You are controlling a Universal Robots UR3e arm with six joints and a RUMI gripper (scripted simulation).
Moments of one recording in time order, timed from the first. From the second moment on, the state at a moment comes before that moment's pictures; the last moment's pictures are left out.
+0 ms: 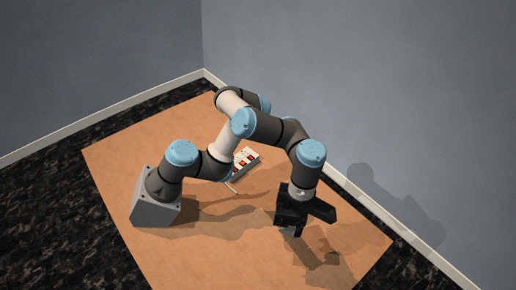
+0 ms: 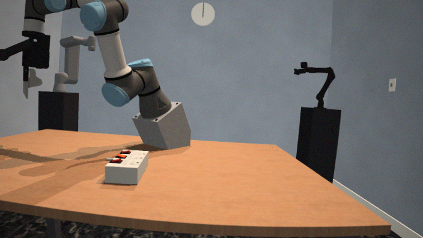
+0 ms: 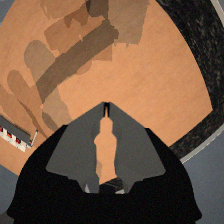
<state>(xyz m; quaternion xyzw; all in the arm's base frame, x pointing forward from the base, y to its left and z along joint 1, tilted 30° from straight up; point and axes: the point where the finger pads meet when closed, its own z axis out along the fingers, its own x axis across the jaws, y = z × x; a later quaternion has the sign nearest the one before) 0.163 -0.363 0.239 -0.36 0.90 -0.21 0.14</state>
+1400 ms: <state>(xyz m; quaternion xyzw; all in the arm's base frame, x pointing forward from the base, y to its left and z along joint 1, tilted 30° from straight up) 0.304 -0.140 0.184 -0.58 0.81 -0.04 0.10</state>
